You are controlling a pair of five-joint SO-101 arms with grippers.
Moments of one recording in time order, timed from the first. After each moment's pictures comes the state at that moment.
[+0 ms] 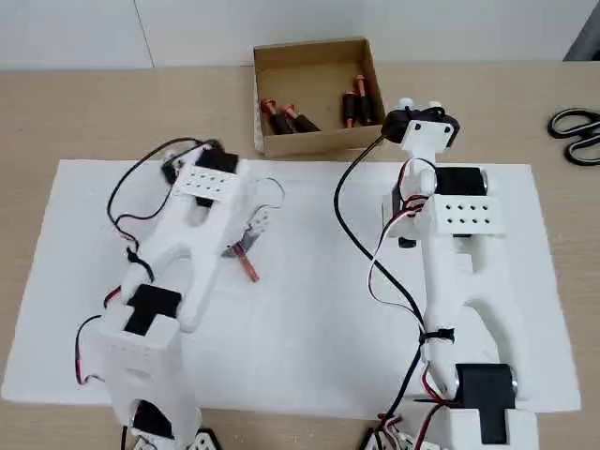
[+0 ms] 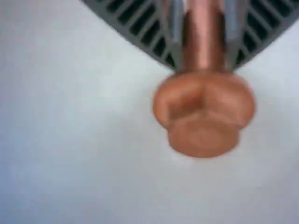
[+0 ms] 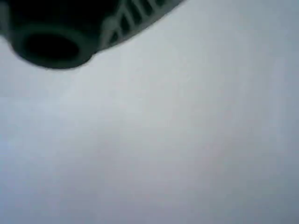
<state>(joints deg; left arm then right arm) 10.1 23.4 -4.8 85.7 50.5 -3.1 -7.7 14.1 75.3 0.5</state>
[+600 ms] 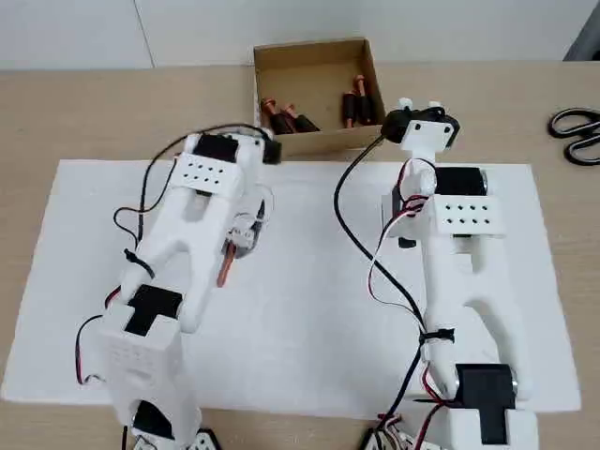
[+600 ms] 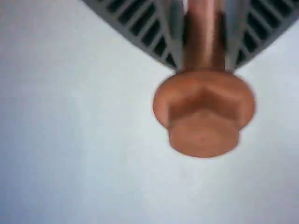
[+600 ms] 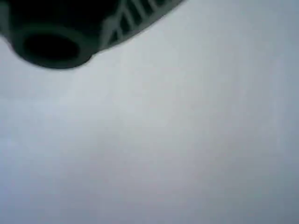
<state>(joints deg) 10.3 23.4 -10.1 98.2 2.9 -3.0 -7.7 14.1 75.3 0.5</state>
